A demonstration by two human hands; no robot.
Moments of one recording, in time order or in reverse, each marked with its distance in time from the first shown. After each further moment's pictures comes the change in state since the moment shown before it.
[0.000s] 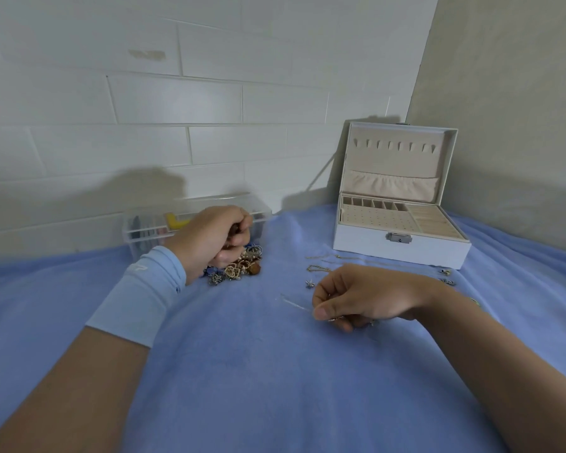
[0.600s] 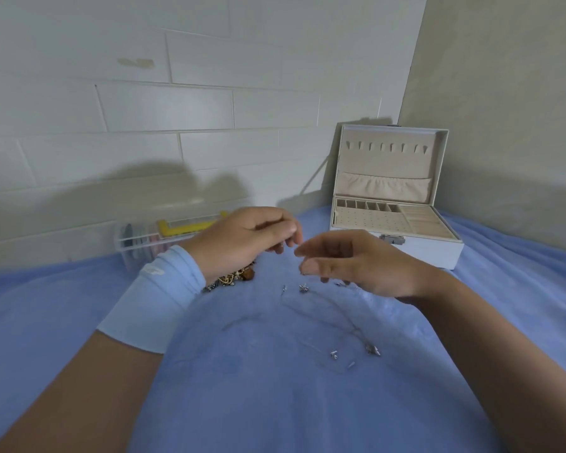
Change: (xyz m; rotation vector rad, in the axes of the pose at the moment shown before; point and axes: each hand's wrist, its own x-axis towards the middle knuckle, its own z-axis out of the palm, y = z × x) left_hand -0.009 0.021 0.033 0.336 -0.182 0.368; right_hand -0.006 -0.008 -0.019 0.152 0.342 -0.216
